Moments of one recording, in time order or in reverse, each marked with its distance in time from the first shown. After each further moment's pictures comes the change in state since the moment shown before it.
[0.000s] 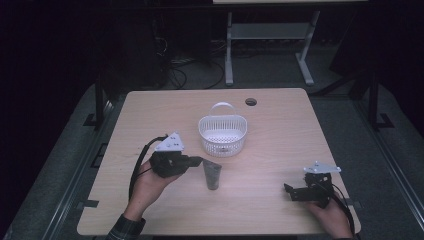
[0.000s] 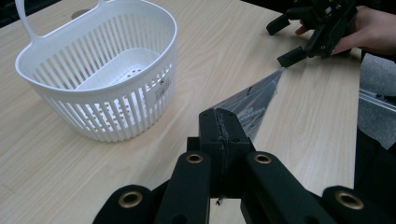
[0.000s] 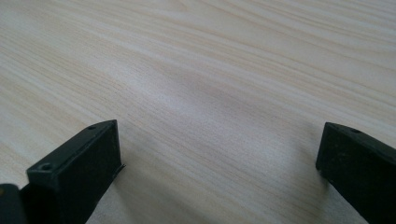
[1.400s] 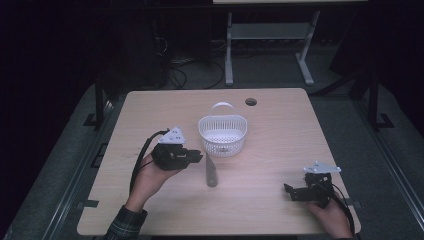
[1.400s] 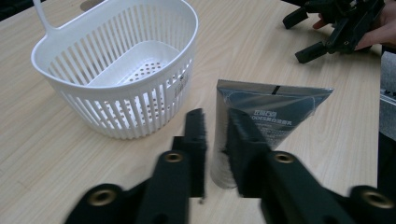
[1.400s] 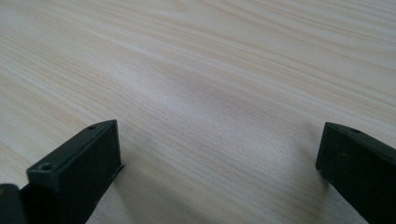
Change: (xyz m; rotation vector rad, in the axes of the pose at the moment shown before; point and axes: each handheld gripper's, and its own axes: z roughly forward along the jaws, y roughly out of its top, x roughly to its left) left arm 0.018 0.003 0.007 0.035 0.008 -0.018; right arm 0.000 0.000 0.000 0.000 0.001 0.002
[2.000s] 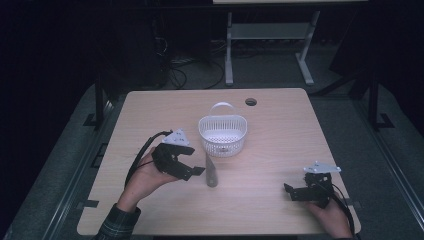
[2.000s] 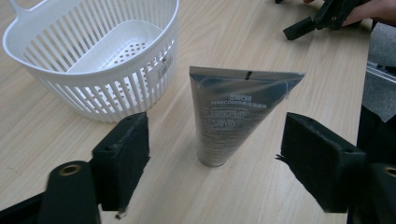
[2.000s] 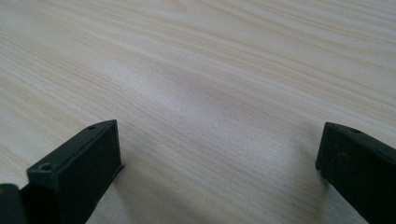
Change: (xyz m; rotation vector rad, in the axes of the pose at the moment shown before) left arm -0.010 0.011 -0.002 0.111 -0.026 0.026; right arm 0.000 0.000 0.000 0.001 -0.001 0.002
